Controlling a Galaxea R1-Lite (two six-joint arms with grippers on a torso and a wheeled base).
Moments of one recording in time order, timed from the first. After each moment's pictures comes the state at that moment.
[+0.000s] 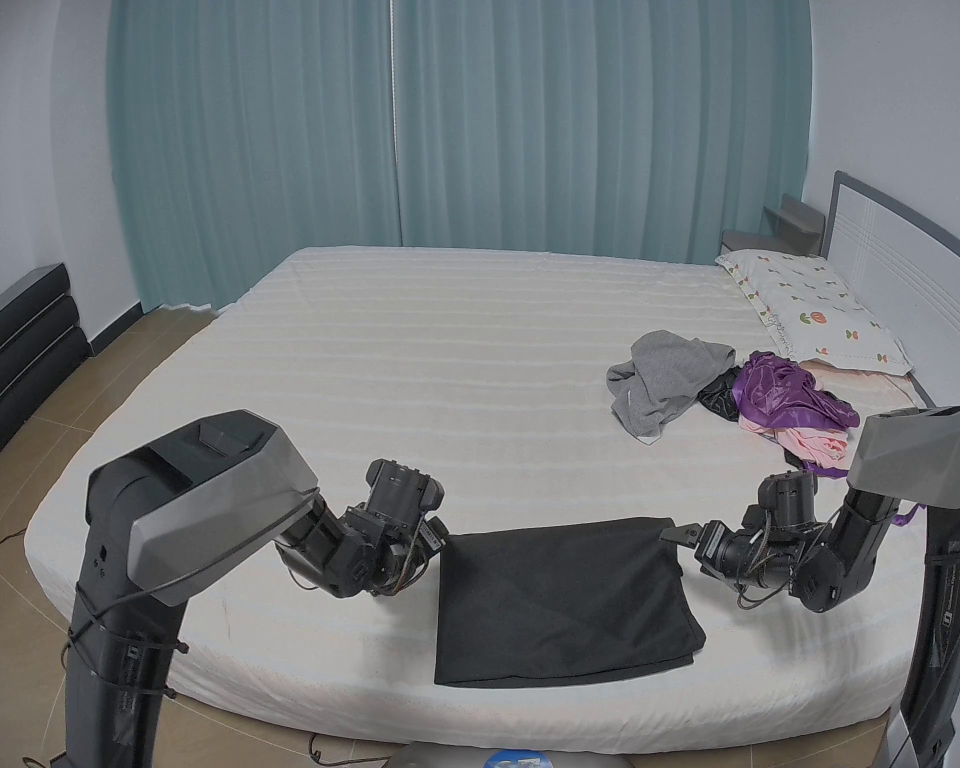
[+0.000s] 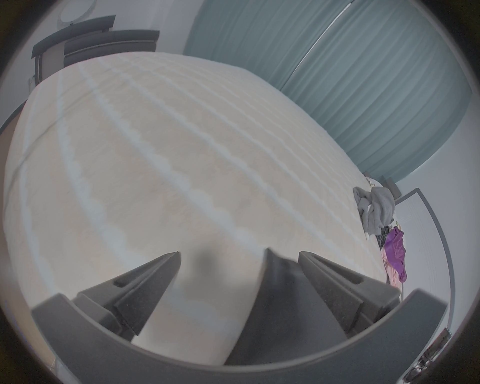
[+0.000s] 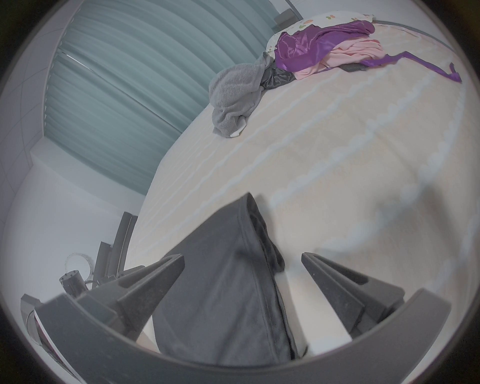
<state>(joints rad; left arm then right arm) -0.48 2.46 -1.23 -0.38 0.25 -1.02 0.15 2.31 -0.62 -1.02 0.24 0.72</state>
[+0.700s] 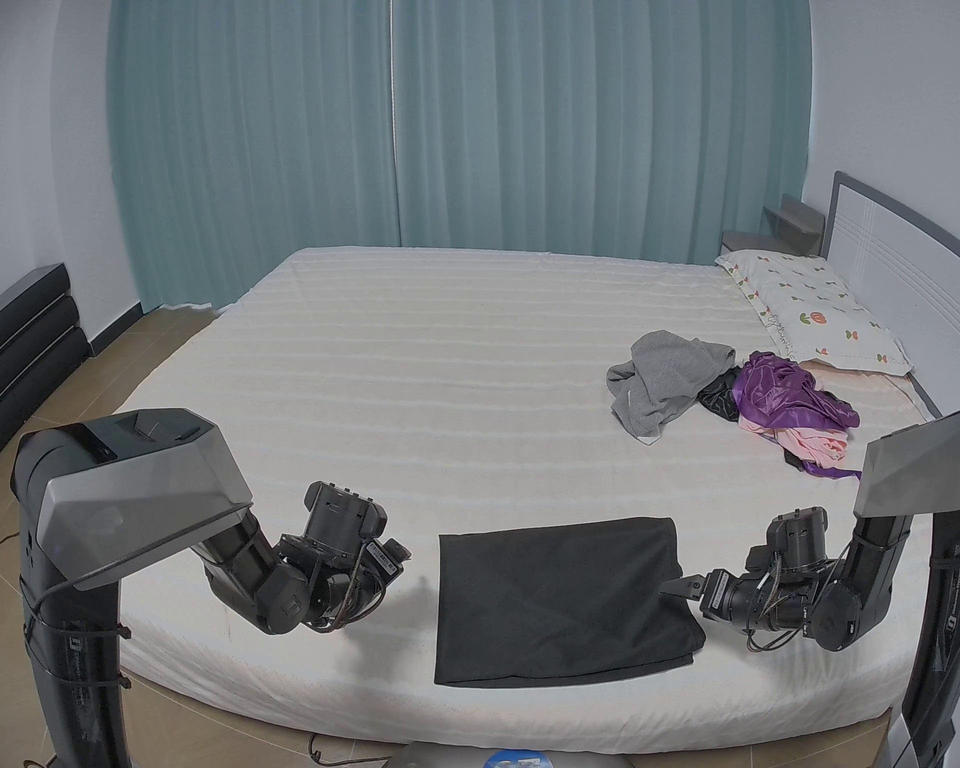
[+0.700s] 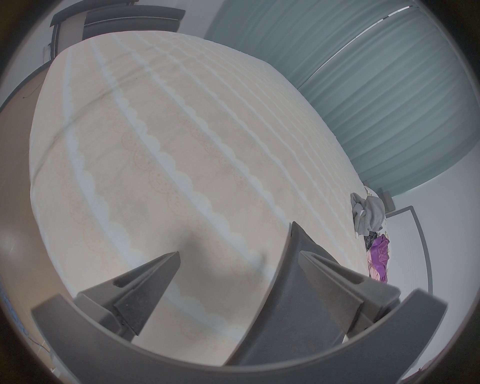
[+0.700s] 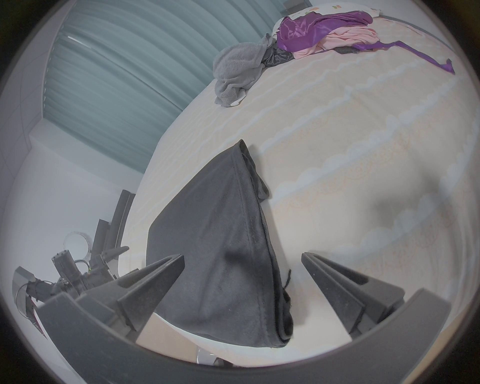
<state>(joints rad) -0.44 2.28 -0.83 -0.59 0.15 -1.12 0.19 2.27 -0.38 -1.12 0.27 0.66</state>
